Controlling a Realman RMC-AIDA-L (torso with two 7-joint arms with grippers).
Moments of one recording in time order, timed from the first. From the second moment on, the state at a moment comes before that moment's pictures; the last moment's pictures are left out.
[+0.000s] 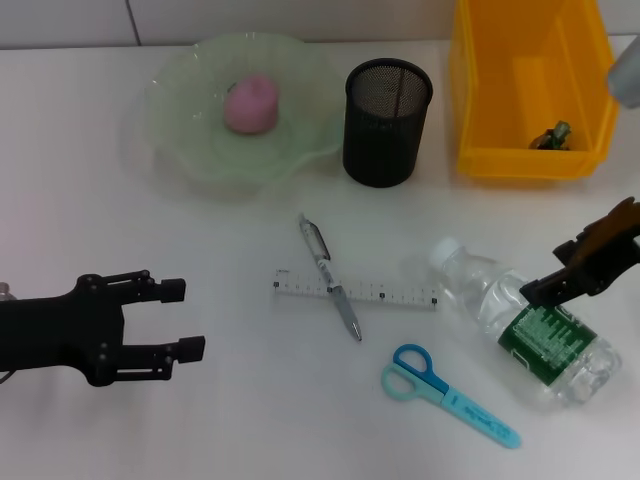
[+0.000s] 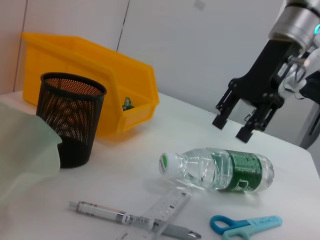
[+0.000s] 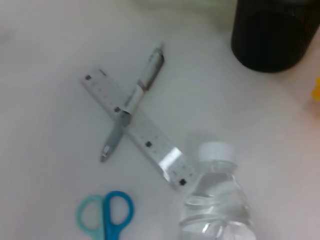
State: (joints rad) left arm -0.32 -1.98 0.86 0.66 1.91 1.72 -1.31; right arm 0.46 2.08 -1.28 -1.64 -2.56 -1.81 2.54
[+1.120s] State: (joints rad) left arm -0.32 -1.99 0.86 0.66 1.93 1.71 -1.31; right arm 0.46 2.08 -1.42 -1.44 -2.58 -1.60 2.56
